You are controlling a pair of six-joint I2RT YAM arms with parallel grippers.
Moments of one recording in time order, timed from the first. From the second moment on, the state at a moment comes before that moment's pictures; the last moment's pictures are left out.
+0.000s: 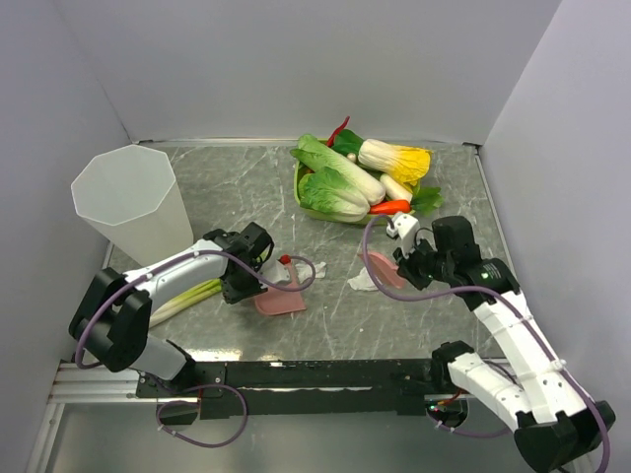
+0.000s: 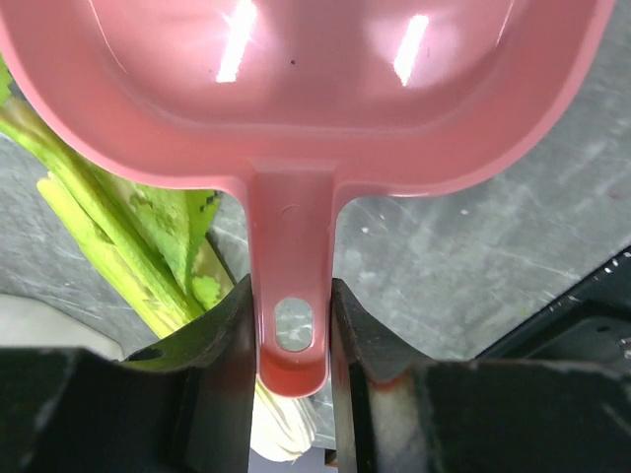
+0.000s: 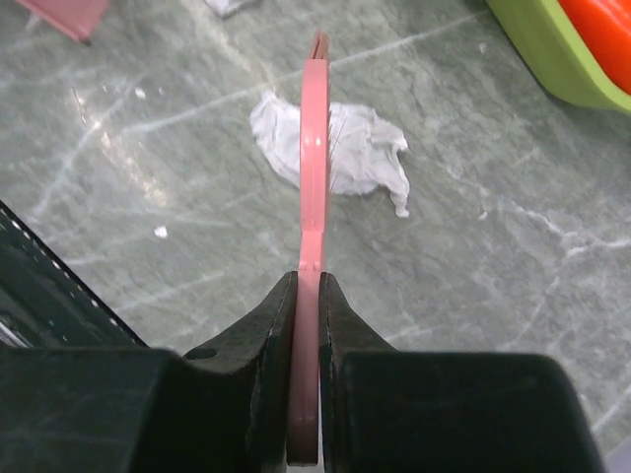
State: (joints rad) left arm -0.63 1.45 0.92 -0.92 -0.02 0.63; right arm 0.34 0.82 0.89 -0.88 -0.29 -0.44
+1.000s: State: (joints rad) left arm -0.62 1.43 0.82 -0.76 0.00 0.61; right arm 0.58 1.23 1.02 -0.52 -0.22 -0.17
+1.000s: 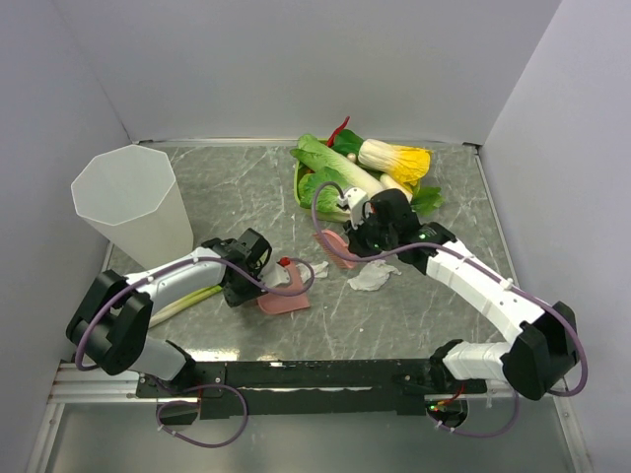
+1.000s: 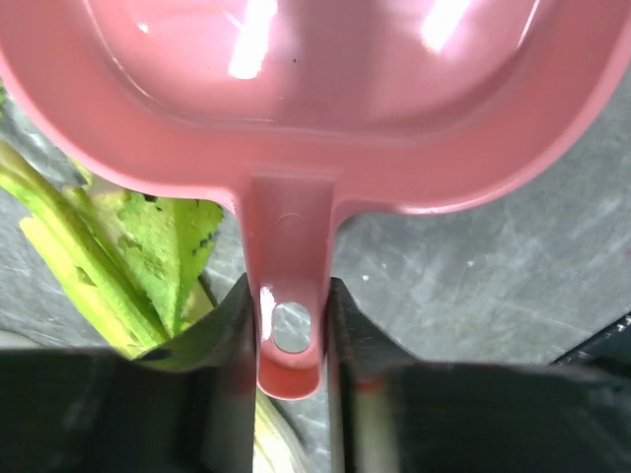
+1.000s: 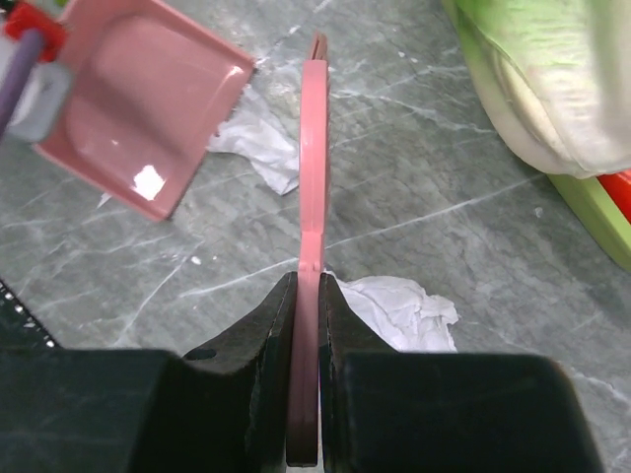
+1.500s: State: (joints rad) left arm -0.62 1.47 0.94 -0.86 -0.06 0.67; right arm 0.61 1.38 1.08 -0.47 -0.31 -0.06
